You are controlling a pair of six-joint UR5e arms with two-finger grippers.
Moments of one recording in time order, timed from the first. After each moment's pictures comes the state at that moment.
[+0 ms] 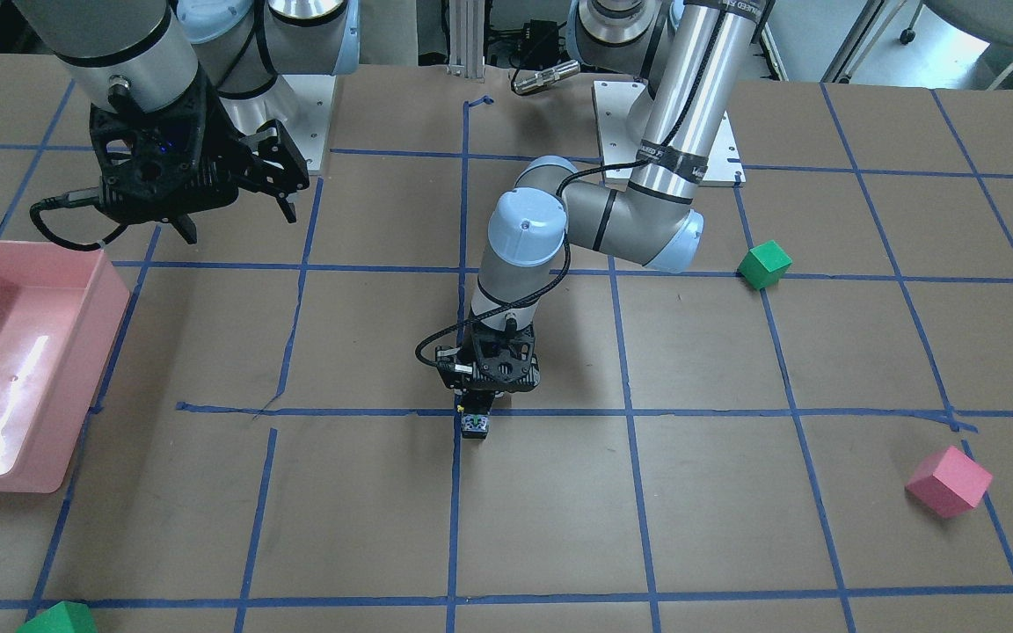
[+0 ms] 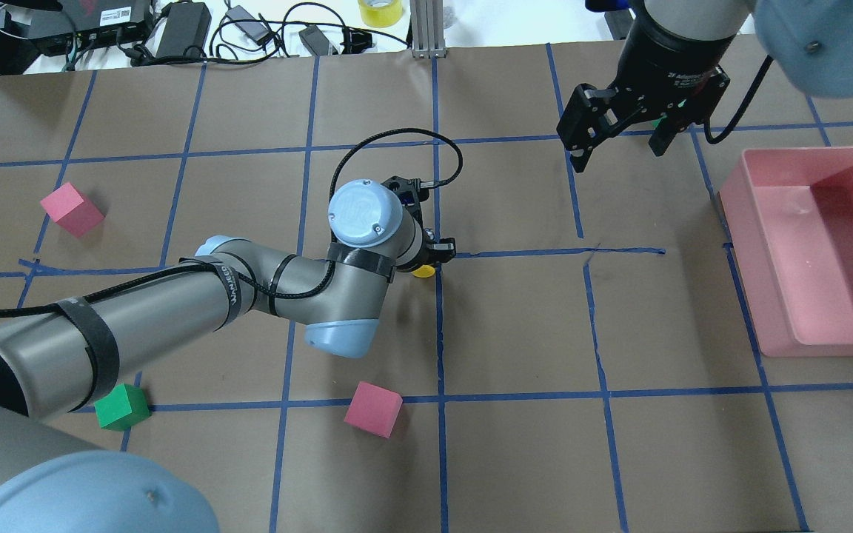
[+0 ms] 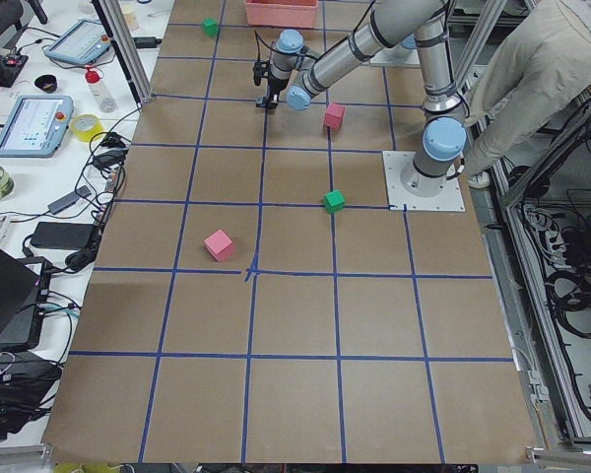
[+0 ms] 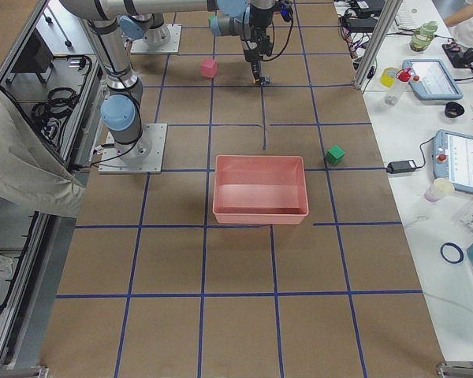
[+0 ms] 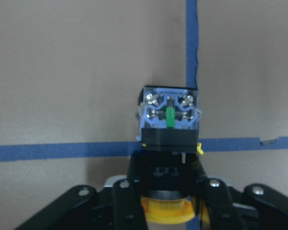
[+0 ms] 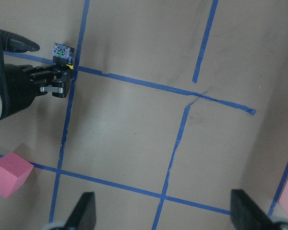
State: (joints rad) left arm -1.91 -2.07 -1.96 -0.40 1.50 -0.42; right arm 1.61 -1.52 1.48 -1.50 -1.50 -0.19
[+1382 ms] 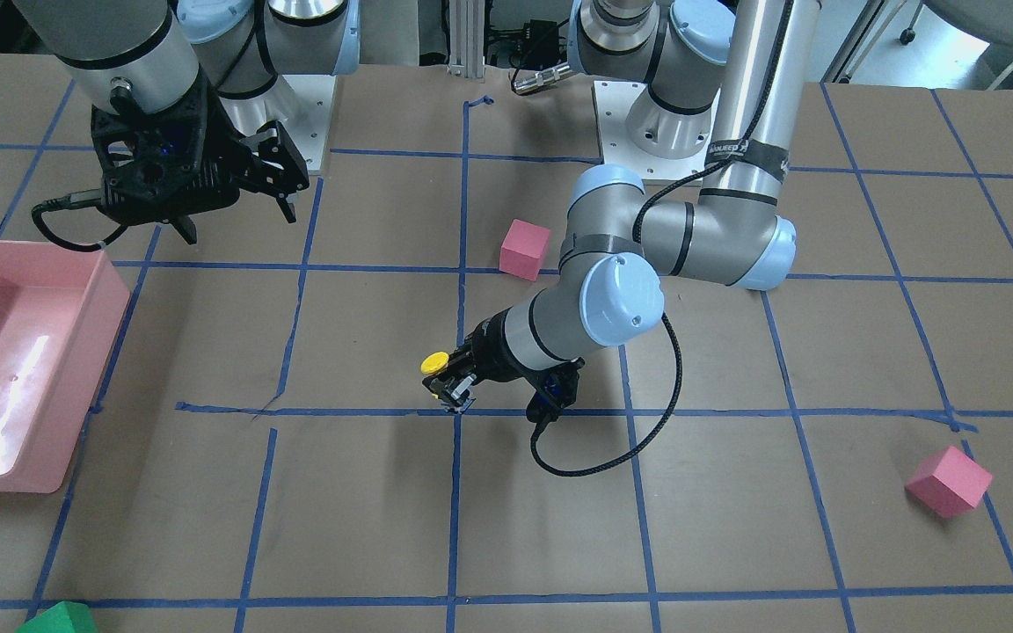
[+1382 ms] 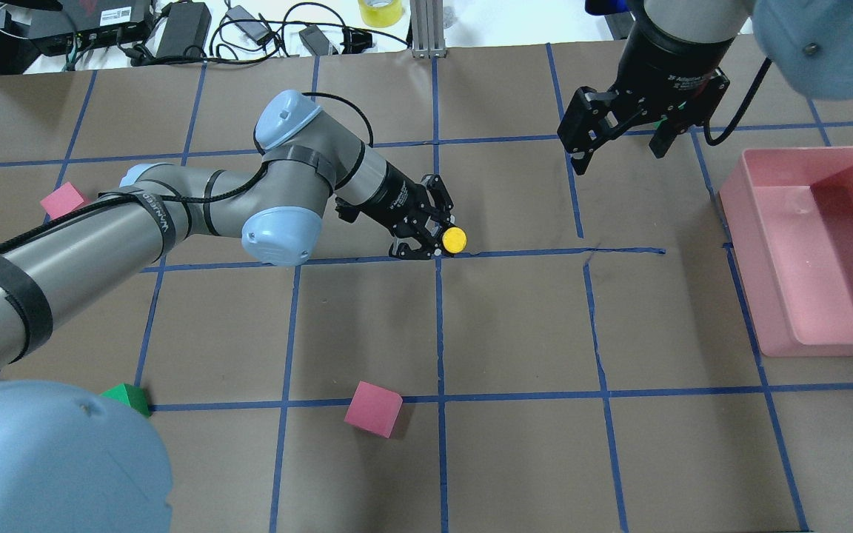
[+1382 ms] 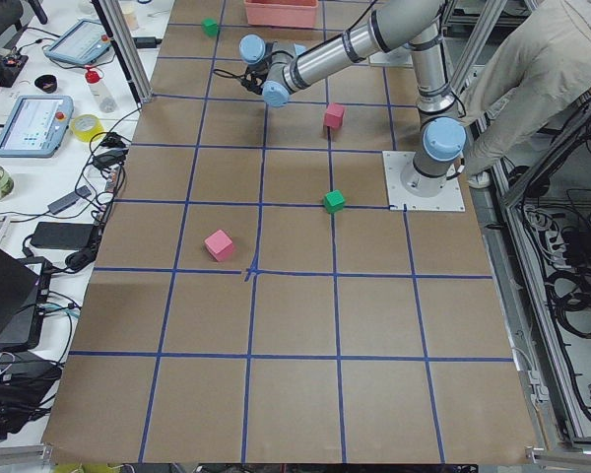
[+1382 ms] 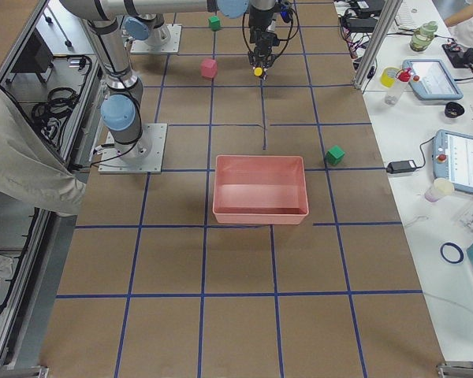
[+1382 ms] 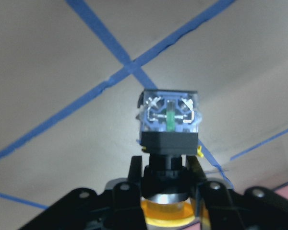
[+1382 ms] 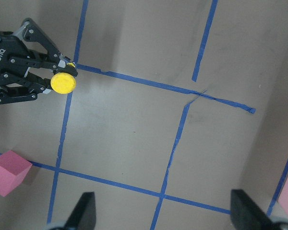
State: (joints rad) left arm -1.73 -2.06 -1.79 -0.93 0.86 -1.25; right arm 1.61 -1.52 1.49 -1.50 -1.50 -0.20
